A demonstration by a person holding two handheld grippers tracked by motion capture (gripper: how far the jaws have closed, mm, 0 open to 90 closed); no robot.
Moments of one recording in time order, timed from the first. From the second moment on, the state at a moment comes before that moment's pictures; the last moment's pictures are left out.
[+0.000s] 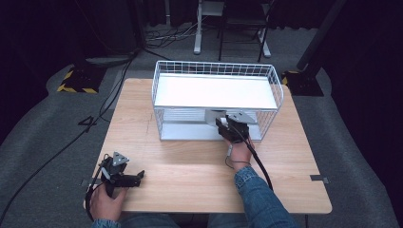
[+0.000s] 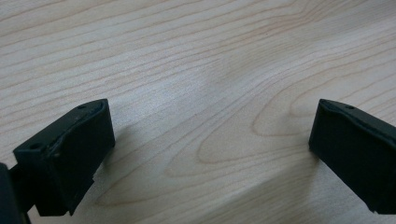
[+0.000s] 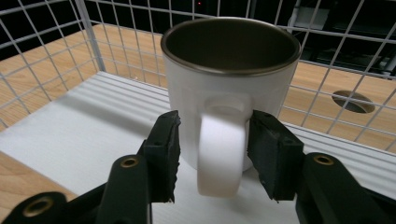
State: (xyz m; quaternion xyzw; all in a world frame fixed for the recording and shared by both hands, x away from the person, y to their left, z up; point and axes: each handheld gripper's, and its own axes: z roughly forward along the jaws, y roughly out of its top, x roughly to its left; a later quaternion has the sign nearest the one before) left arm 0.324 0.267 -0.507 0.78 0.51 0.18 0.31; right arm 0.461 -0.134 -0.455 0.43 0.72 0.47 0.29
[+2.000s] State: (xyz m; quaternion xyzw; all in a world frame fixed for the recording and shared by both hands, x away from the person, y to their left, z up) left arm 0.324 0.267 -0.507 0.78 0.51 0.18 0.31; right arm 0.344 -0.241 -0.436 0.39 0.79 0.44 0.18
